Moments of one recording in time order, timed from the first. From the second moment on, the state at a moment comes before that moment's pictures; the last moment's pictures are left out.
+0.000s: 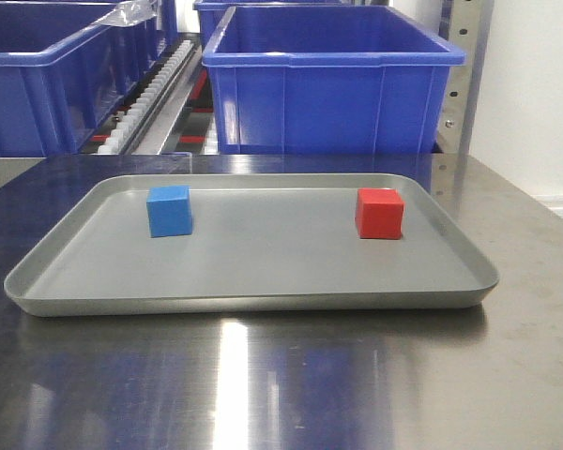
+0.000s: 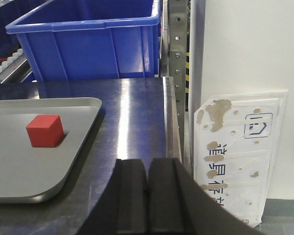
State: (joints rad) left arm -0.09 0.00 0.01 0.05 0.10 -0.12; right arm 0.11 -0.01 0.03 0.00 0.12 0.14
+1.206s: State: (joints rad) left arm -0.09 0.00 0.01 0.05 0.10 -0.12; right arm 0.11 -0.01 0.03 -0.02 0.10 0.14
